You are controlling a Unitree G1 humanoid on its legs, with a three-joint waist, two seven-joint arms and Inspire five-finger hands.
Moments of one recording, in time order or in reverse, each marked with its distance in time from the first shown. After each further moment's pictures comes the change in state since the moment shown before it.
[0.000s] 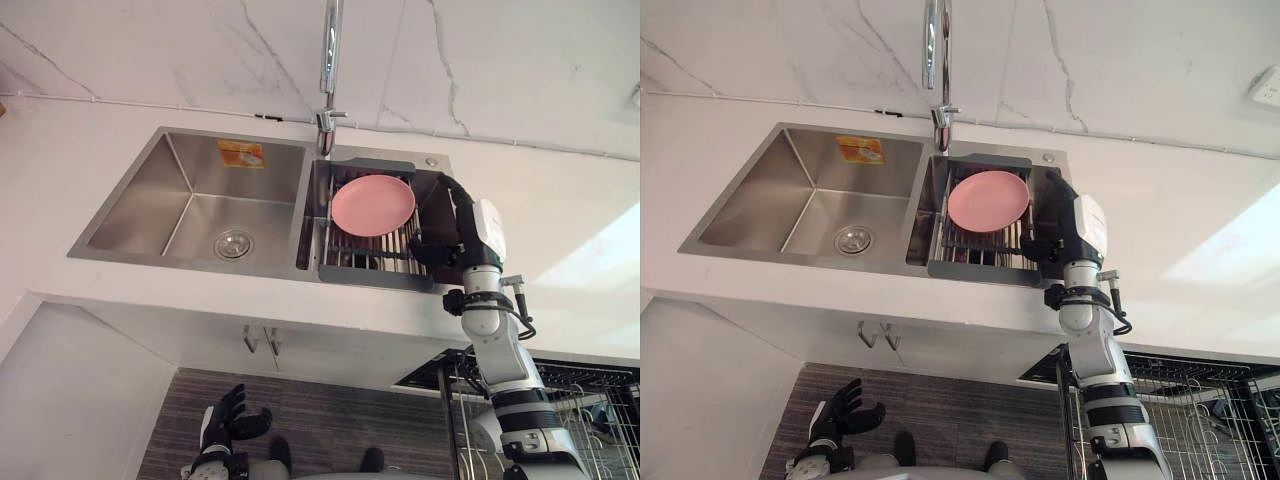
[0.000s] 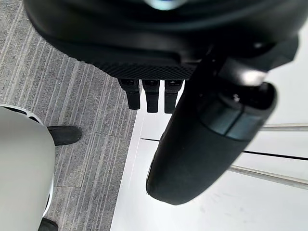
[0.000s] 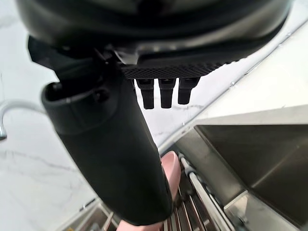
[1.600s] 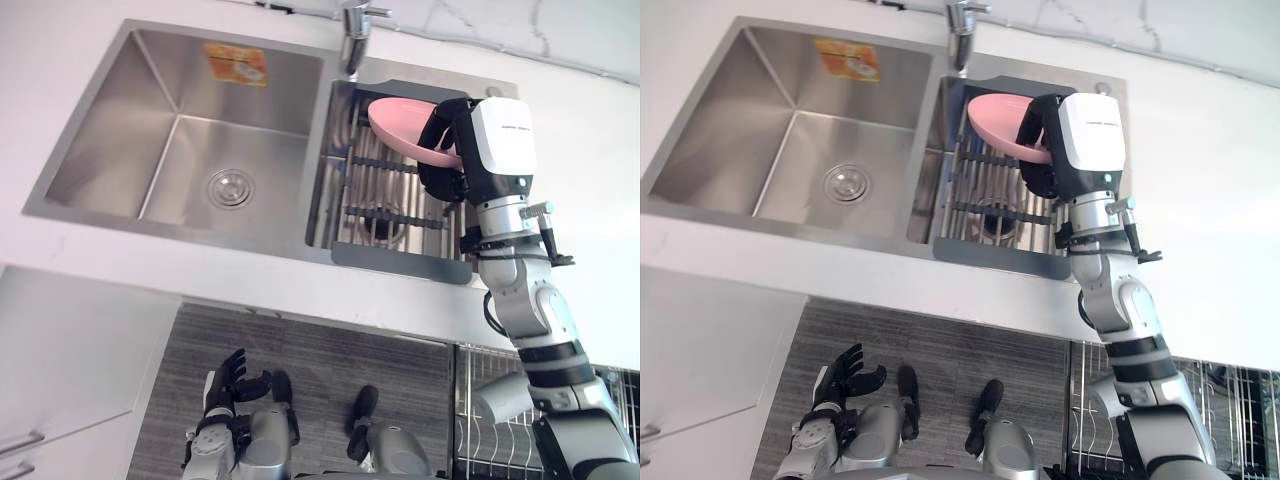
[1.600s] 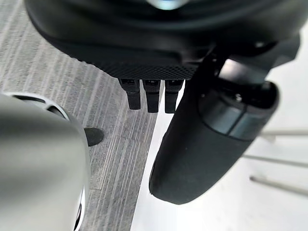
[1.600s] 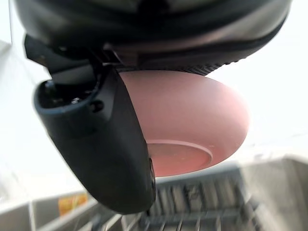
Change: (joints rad) left arm -0.119 0.016 -0.001 0.014 -0.021 -0.010 0.025; right arm -0.078 -0.170 -0.001 -0.355 -0.232 -0.043 -0.082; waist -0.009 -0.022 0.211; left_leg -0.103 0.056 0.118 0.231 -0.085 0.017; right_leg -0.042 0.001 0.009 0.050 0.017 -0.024
